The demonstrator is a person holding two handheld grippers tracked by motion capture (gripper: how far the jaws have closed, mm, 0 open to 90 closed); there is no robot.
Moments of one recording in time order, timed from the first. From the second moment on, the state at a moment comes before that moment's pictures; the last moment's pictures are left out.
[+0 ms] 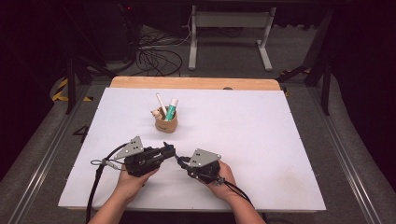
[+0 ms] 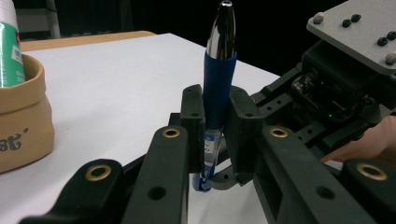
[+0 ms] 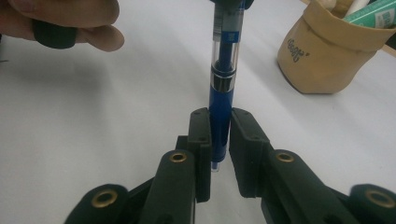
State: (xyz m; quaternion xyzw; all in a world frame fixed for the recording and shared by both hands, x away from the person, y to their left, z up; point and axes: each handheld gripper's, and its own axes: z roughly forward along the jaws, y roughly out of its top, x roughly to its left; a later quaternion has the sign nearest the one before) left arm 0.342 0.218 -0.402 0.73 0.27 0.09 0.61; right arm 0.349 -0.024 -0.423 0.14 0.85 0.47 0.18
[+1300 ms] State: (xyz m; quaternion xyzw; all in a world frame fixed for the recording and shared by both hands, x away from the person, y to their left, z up) left arm 0.337 0.214 -0.395 0.73 0.27 0.12 0.61; right arm 0.347 -0.022 -0.420 0.16 0.81 0.53 0.17
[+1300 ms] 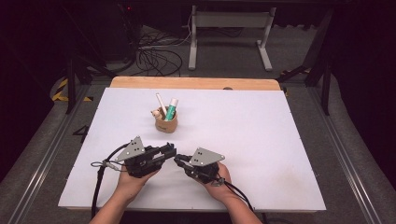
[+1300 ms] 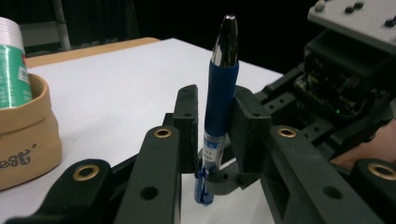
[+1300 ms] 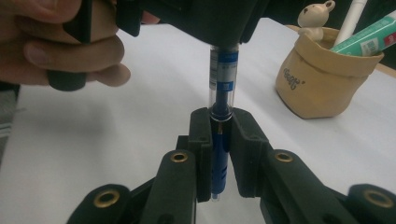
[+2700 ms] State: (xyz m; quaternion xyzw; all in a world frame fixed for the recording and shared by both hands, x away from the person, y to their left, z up) left arm 0.351 0.230 -0.379 0.72 0.29 0.19 0.60; right arm 0.357 -0.083 -0.402 0.24 0.78 0.54 0.19
